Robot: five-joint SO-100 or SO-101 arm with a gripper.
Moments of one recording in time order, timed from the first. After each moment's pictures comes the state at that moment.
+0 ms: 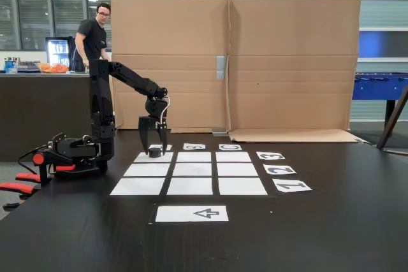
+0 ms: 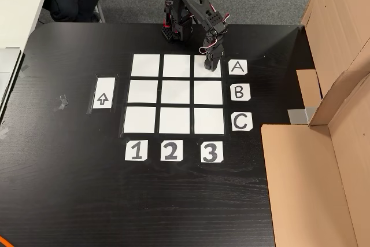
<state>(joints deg) -48.1 88.9 119.4 68.6 19.0</state>
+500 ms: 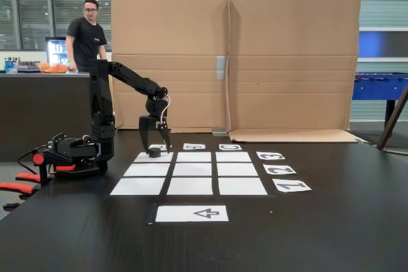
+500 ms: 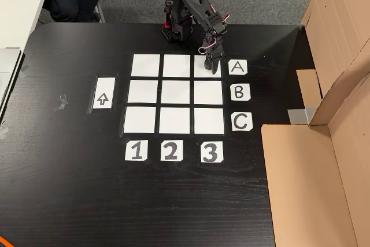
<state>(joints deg) -47.5 90.5 119.5 69.0 19.0</state>
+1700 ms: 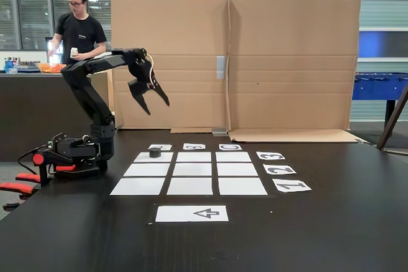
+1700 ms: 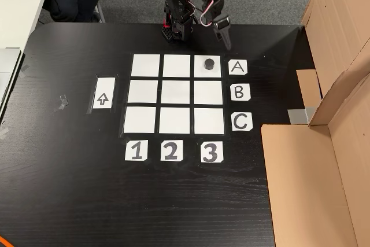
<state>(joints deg) -54.6 120.6 105.9 83.7 20.0</state>
